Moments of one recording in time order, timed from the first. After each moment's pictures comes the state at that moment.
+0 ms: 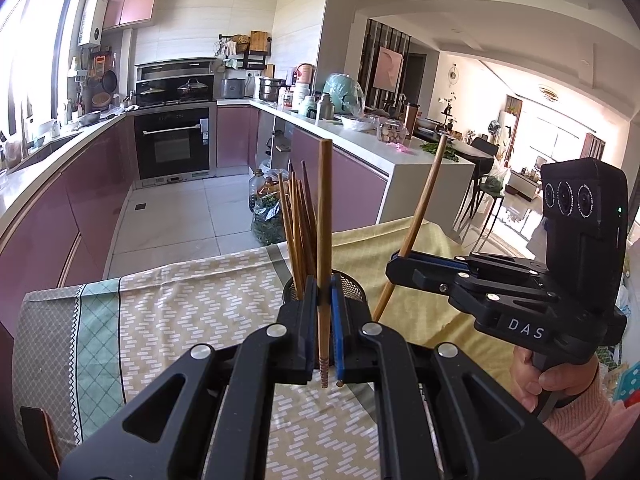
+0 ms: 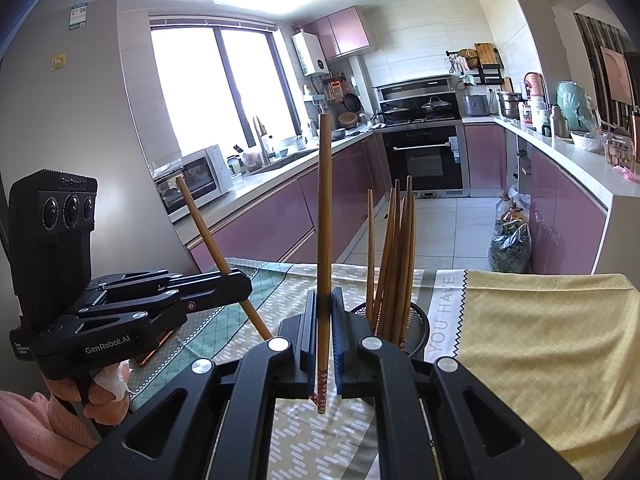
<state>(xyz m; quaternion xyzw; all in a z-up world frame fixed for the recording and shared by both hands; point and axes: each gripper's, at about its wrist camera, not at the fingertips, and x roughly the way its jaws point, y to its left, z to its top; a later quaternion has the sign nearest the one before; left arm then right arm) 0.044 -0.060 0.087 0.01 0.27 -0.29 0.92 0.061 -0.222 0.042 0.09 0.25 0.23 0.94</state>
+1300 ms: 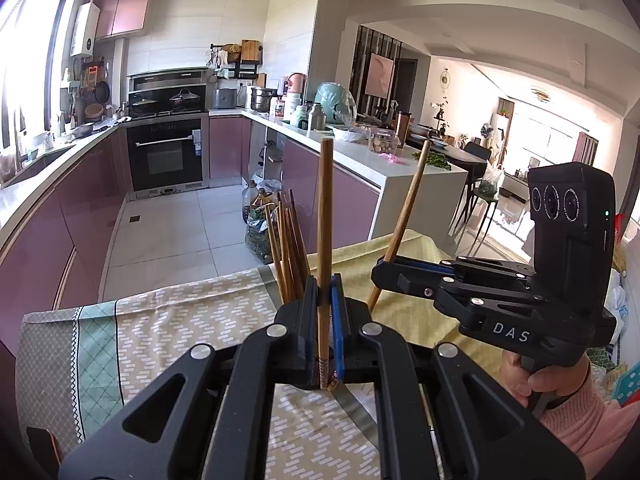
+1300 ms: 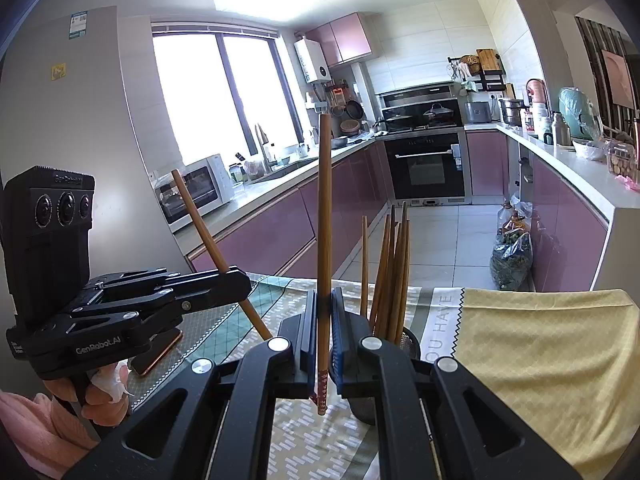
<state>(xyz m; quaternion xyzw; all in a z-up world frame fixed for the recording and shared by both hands) 0.045 -0.069 0.114 0.02 0.26 -0.30 0.92 0.070 -0.230 0.058 0.09 0.23 0.24 0.94</state>
